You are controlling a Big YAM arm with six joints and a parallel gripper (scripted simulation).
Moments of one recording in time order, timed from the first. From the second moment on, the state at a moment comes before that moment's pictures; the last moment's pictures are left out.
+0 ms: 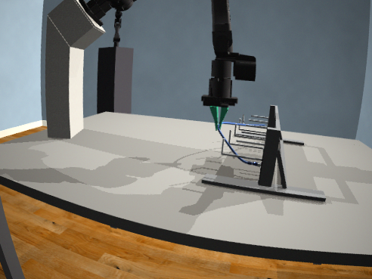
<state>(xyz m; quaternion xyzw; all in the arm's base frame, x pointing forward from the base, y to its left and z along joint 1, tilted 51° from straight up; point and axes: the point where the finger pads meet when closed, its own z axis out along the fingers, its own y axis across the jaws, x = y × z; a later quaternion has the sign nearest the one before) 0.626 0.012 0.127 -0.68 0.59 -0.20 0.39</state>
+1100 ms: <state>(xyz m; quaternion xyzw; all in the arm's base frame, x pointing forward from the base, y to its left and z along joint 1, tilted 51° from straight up) 0.624 0.000 0.166 -0.66 0.61 -0.19 0.39</state>
